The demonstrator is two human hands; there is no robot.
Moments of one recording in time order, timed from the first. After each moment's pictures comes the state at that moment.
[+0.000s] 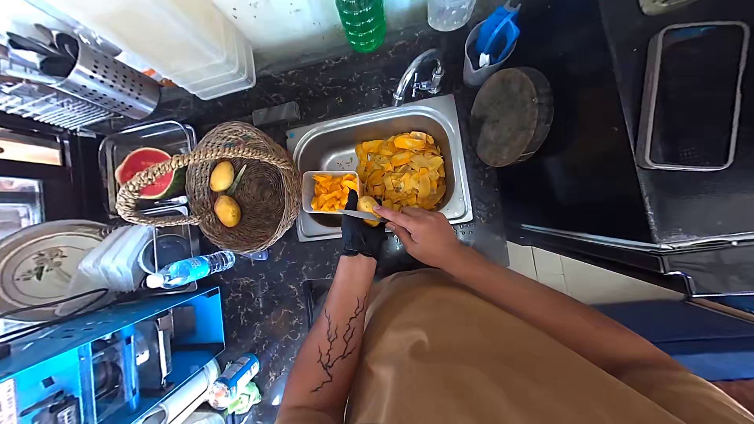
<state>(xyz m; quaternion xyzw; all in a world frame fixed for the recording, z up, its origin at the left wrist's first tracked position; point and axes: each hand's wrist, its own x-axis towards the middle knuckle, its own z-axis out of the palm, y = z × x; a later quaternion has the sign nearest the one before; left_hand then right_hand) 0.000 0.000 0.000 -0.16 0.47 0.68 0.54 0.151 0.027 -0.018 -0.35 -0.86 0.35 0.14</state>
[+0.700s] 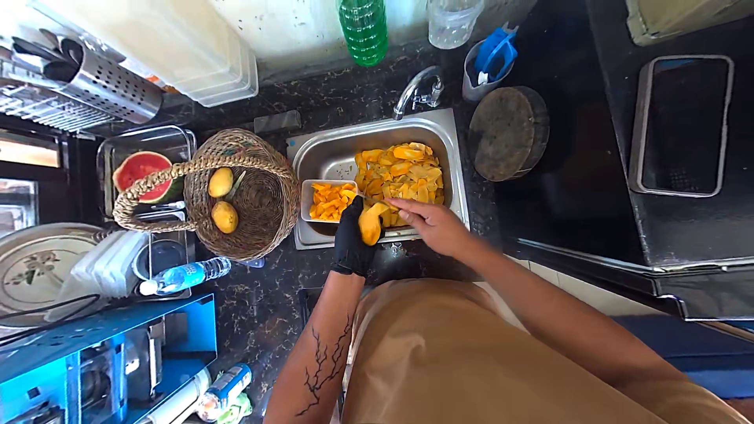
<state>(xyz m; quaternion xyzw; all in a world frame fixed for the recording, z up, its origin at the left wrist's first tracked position) -0.015 -0.002 0.003 -0.10 0.59 0.58 0.55 0.164 0.079 -0.001 -0.37 -0.75 0.54 0.09</state>
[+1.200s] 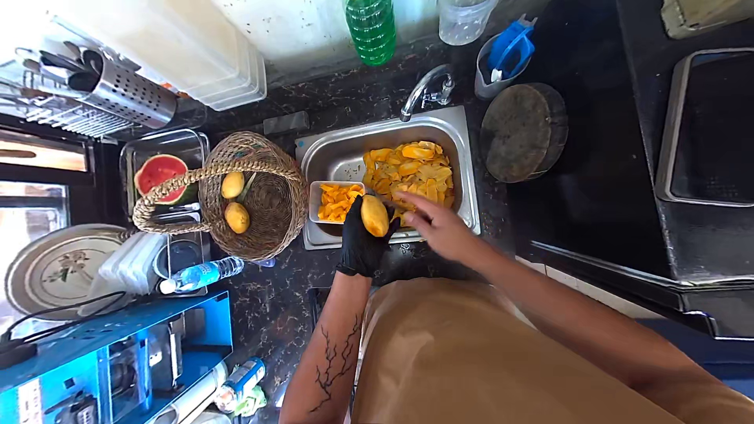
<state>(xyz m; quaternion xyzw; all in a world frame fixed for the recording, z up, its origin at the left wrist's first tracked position) -0.015 0.015 0.015 -0.12 0.50 0.61 0.60 0.159 0.081 0.001 -0.41 -0.69 0.59 0.08</state>
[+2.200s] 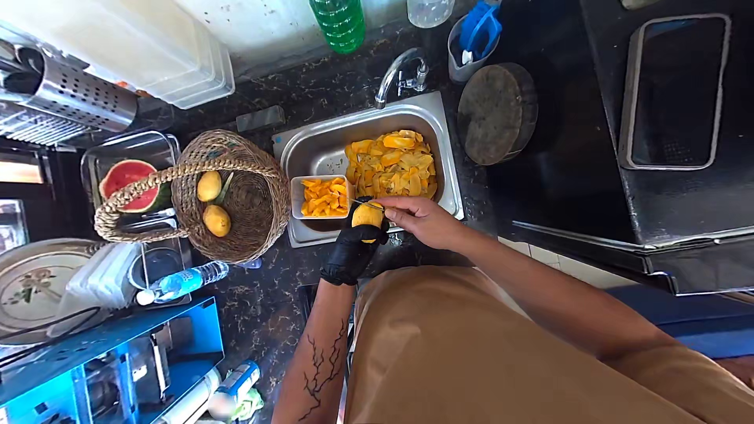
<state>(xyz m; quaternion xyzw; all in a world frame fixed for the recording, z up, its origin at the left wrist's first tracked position) -0.014 -0.027 -0.001 0.02 0.42 0.58 0.70 0.167 0.077 0.016 -0.33 -0.63 0.70 0.09</state>
